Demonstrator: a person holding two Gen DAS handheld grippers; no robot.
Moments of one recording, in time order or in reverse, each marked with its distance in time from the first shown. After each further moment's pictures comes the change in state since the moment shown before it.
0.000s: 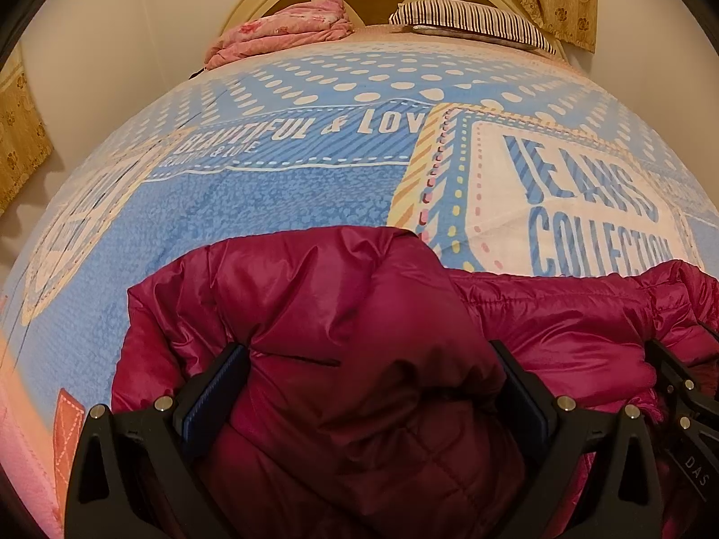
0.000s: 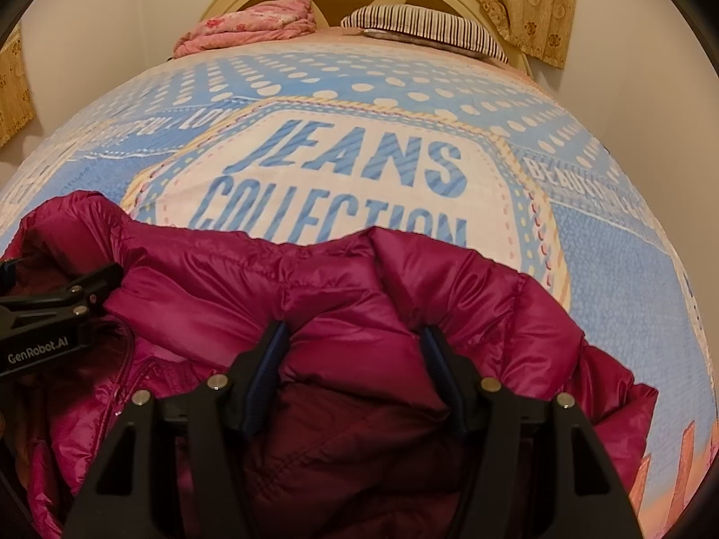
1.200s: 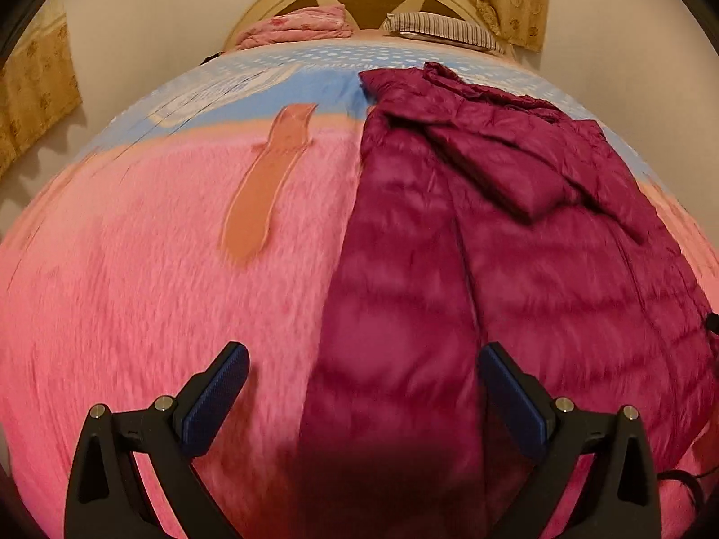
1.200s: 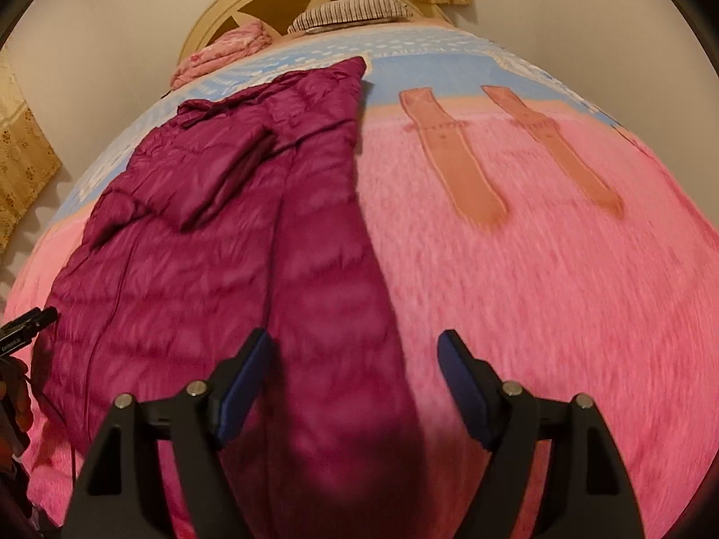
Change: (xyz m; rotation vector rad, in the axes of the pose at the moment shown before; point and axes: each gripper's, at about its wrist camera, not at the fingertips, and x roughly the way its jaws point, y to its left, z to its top) left arm -0.249 0.160 -0.330 0.005 -0.018 -0.135; right arm -0.285 -0.044 -0.325 0.273 0.025 0.088
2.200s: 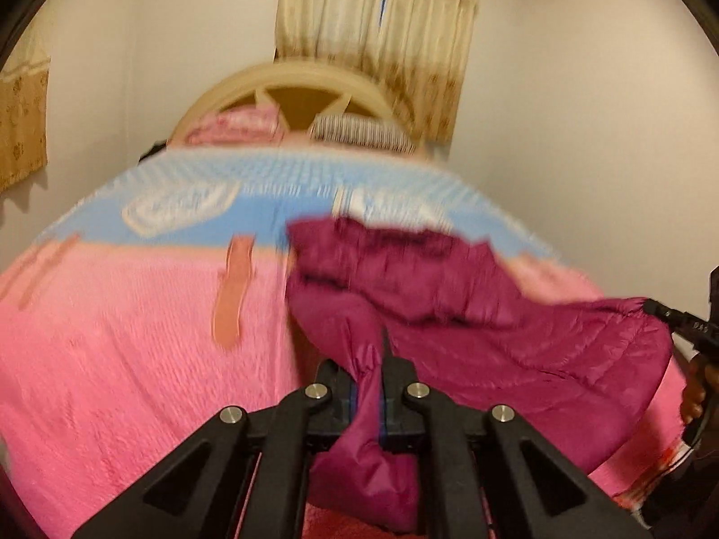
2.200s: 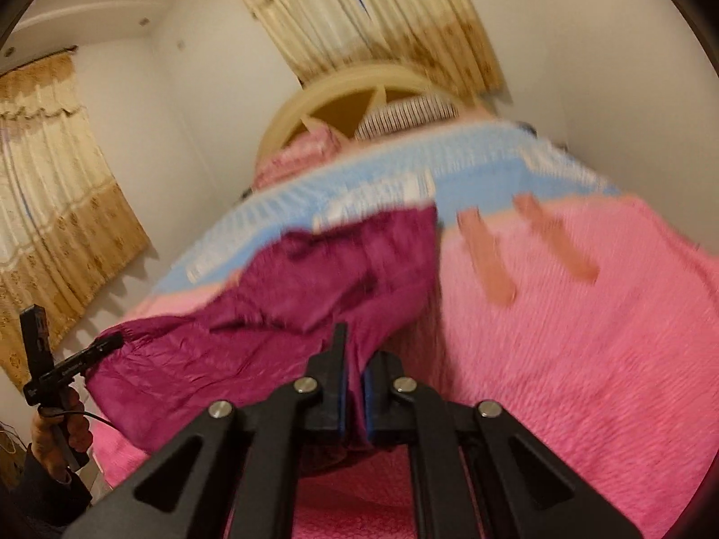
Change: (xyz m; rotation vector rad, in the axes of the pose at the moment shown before) left arm -0.197 -0.002 0.002 0.060 -0.355 -0.284; right arm -0.173 0.017 -0.015 0.021 -0.376 0.266
